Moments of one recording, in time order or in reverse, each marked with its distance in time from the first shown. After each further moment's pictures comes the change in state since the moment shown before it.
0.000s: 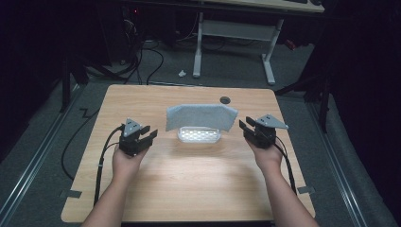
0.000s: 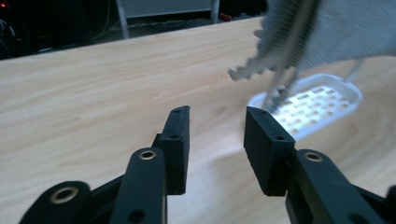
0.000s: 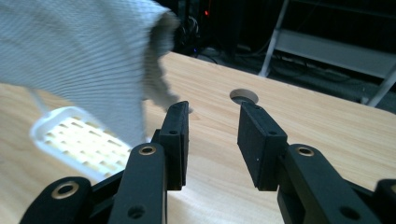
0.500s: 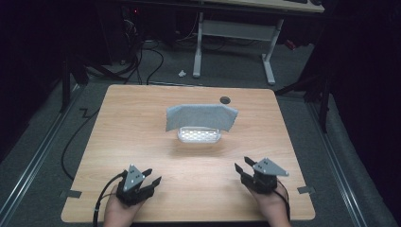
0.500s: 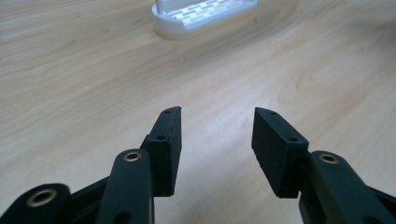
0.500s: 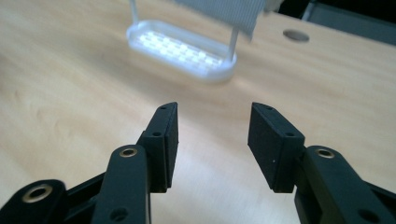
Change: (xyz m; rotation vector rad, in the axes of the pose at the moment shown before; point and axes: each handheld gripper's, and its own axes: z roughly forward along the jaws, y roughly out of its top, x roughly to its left) left arm -0.074 -0.085 -0.067 0.120 -0.085 0.139; right arm 0.064 -0.083 -0.081 0.081 0.067 -0.066
